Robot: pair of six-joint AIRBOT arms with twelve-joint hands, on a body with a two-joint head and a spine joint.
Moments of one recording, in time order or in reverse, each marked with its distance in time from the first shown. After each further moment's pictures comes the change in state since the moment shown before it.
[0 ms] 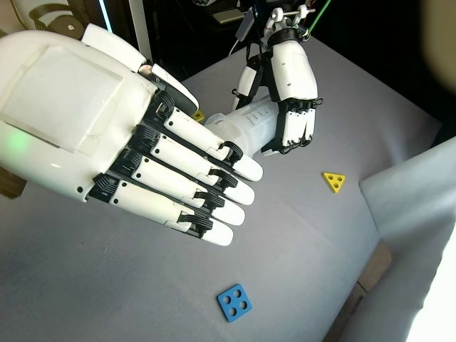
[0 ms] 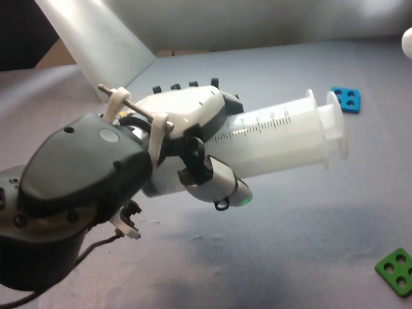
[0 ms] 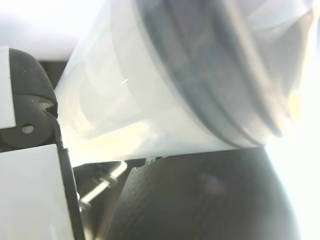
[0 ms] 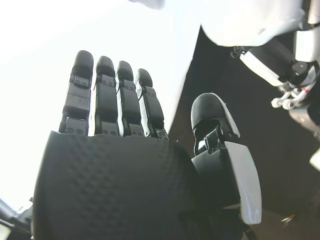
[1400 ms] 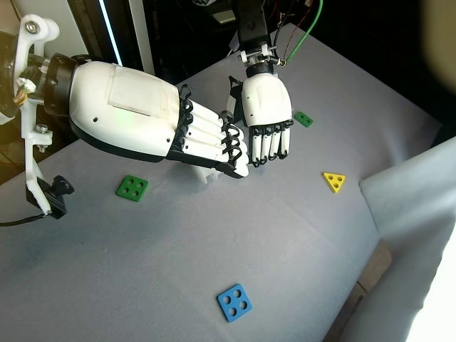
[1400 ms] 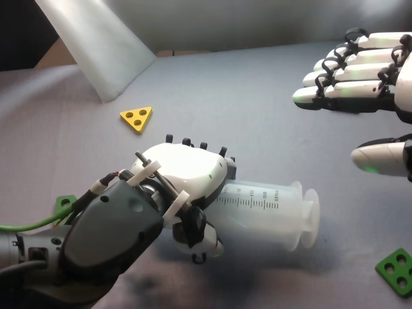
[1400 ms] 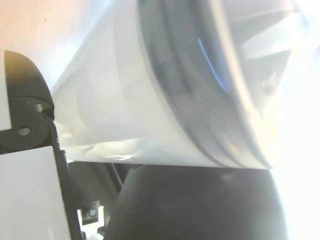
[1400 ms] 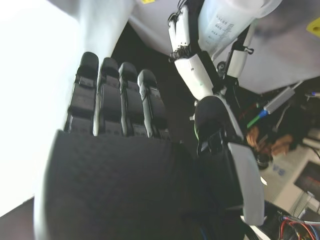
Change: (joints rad) left arm 0.187 -0.104 0.062 0.145 -0.043 0.156; right arm -0.251 -0.103 0.029 -0.475 0.299 0.343
